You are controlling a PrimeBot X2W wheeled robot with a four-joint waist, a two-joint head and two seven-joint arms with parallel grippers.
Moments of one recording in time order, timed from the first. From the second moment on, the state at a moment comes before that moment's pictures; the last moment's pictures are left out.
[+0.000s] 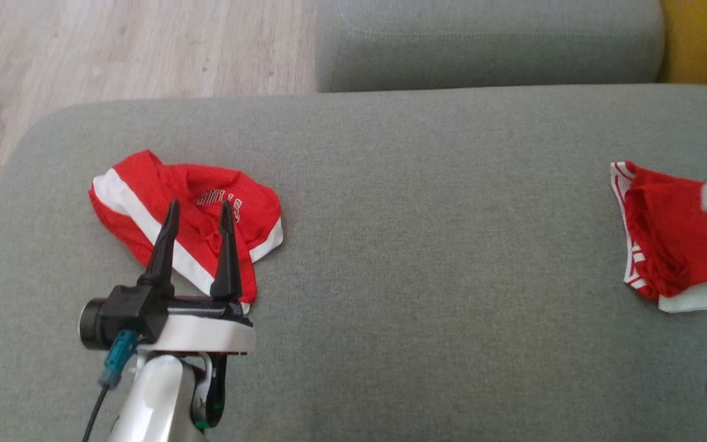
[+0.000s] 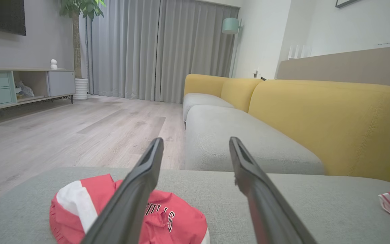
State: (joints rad) left arm -0.21 0.05 -0.20 0.27 -0.25 -0.01 -0.25; right arm -0.52 -0.23 -0.28 0.43 -0.12 0.13 -0.12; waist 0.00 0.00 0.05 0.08
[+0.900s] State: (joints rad) left arm -0.07 0.05 -0.25 0.30 -0.30 0.00 -0.25; right arm 0.02 -0.04 -0.06 0.25 0.17 0.13 -0.25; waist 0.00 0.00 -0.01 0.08
